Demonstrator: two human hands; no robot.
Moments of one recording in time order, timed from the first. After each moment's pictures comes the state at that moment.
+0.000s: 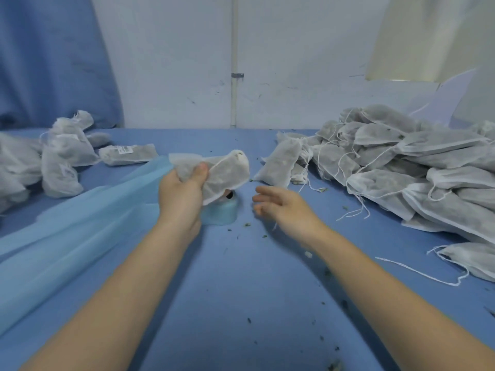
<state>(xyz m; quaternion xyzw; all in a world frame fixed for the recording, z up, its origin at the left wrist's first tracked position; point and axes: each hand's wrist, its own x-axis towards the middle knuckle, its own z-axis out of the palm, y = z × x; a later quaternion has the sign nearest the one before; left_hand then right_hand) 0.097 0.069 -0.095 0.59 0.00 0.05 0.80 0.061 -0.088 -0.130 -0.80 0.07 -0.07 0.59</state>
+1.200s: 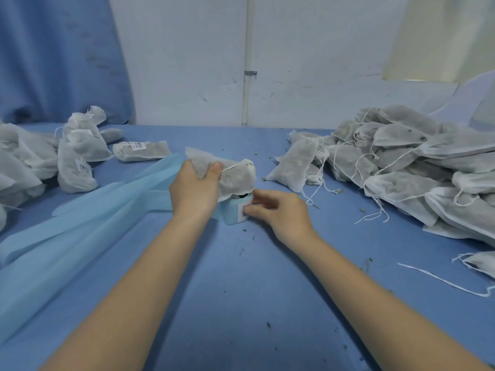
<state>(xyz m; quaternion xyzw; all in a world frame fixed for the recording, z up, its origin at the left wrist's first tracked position) 0.128 0.080 -0.111 0.79 0.02 0.15 0.59 0.078 -0.061 -0.144 -0.85 0.03 -0.15 0.51</state>
